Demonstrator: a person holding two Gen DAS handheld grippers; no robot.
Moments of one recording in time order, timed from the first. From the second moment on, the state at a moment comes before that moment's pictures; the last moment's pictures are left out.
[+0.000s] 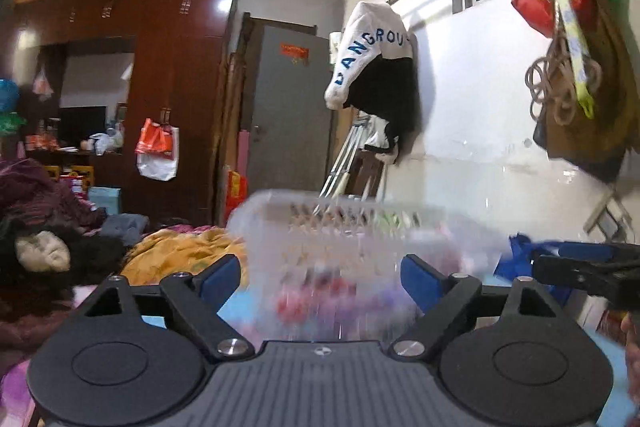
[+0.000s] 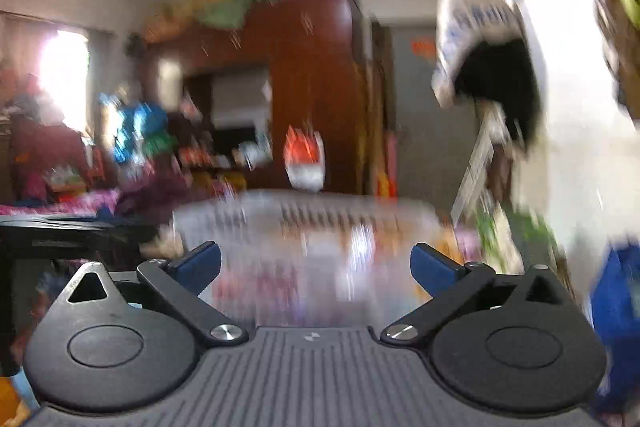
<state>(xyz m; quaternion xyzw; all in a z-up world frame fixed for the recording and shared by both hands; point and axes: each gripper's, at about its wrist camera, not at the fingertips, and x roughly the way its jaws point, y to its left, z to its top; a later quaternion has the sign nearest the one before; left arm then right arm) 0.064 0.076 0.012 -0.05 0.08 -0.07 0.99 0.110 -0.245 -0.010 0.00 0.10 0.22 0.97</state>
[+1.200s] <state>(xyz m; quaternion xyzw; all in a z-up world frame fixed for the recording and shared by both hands) 0.034 0.068 -0.037 0.02 0.18 -0.08 0.98 0.128 -0.228 -0.056 -0.06 0.25 0.24 0.94</state>
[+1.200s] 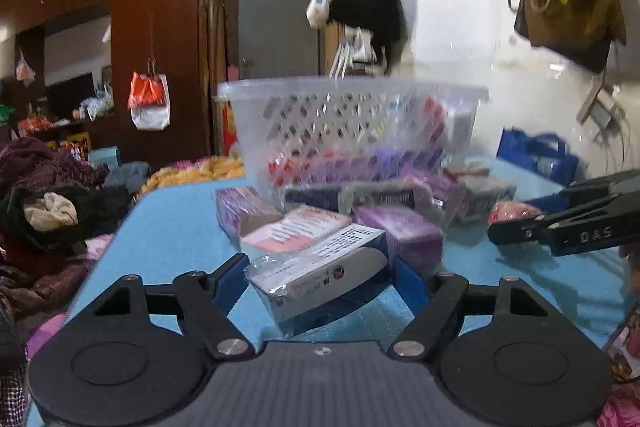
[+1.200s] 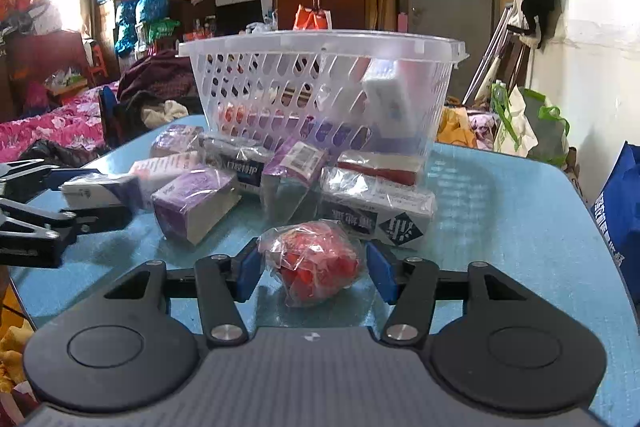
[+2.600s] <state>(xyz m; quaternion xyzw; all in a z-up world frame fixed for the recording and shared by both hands) 0.024 0.078 0.001 -0.03 0.10 -0.12 0.99 0.094 -0.245 -0.010 -0.02 0.10 0.29 0.95</state>
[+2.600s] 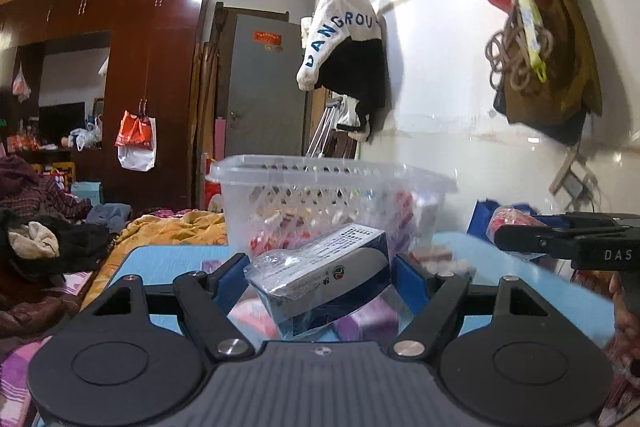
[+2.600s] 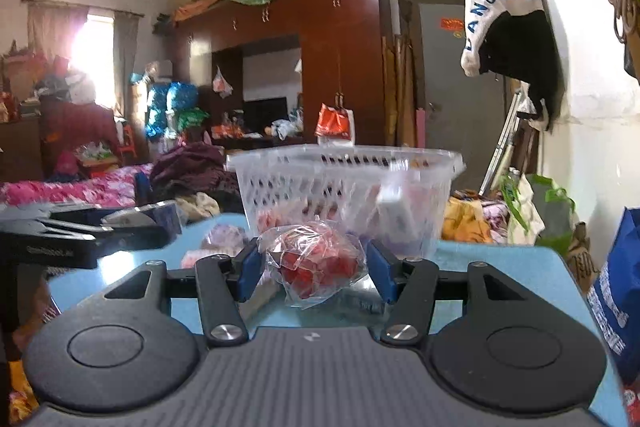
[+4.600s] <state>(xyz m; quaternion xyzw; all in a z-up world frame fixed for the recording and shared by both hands) 0.136 0.094 -0.040 0.00 0.33 -0.10 0.94 0.189 -0.229 -0.054 -0.03 0.29 0.23 0.93</state>
